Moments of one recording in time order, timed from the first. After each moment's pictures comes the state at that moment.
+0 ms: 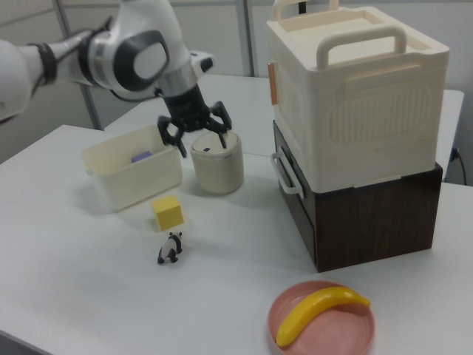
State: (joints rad) arm -0.03 0.15 -0.08 -1.66 -0.05 2.01 -0.62
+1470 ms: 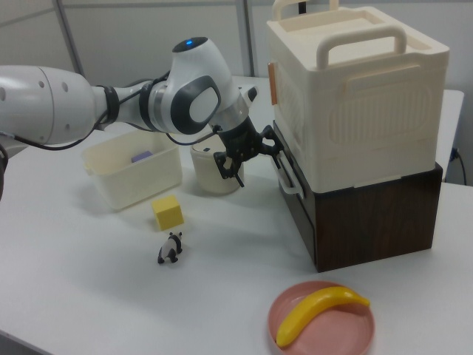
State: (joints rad) arm -0.11 0.36 -0.12 -1.61 -0.14 2.26 -0.88
